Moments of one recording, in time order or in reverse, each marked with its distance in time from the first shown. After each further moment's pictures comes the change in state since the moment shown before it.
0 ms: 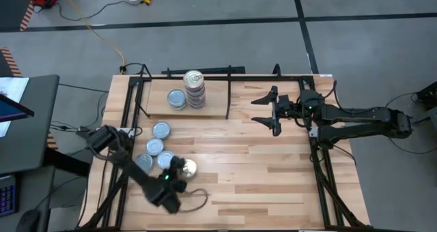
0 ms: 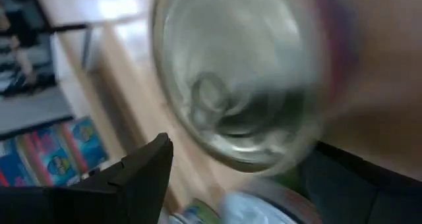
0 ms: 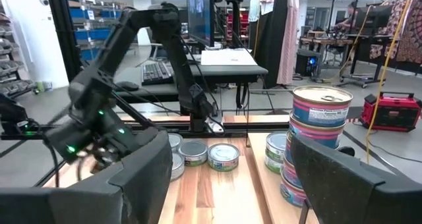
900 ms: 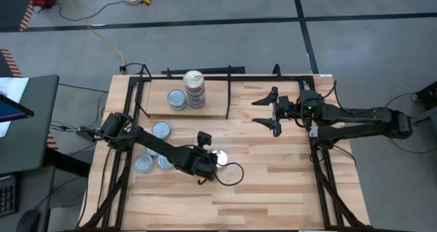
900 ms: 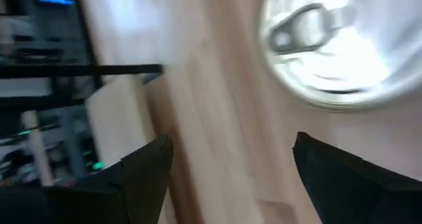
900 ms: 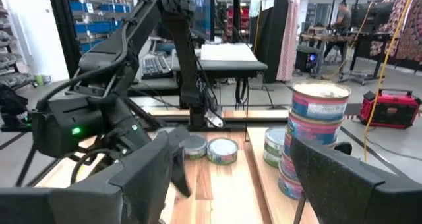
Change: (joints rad) left arm 0.392 -0.003 0.200 0.295 -0.039 0.371; right arm -0.001 -0.020 -0.001 -0.054 0.000 -0.017
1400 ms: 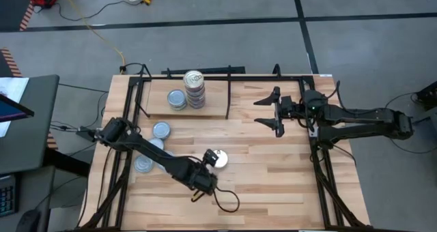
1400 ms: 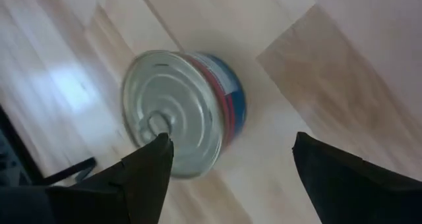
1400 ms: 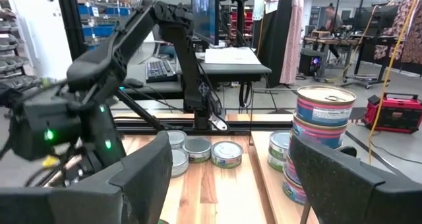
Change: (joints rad) left arm -0.095 0.040 0.086 0.008 0.284 0.240; right arm 0.013 -0.031 0.000 -0.005 0.000 0.003
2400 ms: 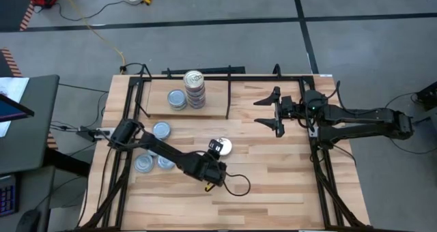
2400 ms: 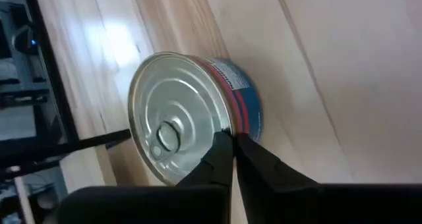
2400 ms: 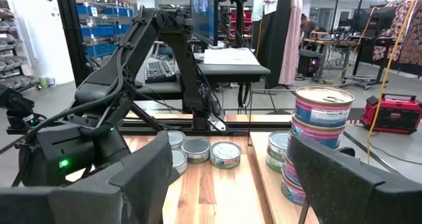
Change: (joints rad) left arm 0.085 0.119 0.003 0.100 -0.147 -0.131; right arm 0.000 0.000 0.000 0.003 0.000 -0.003
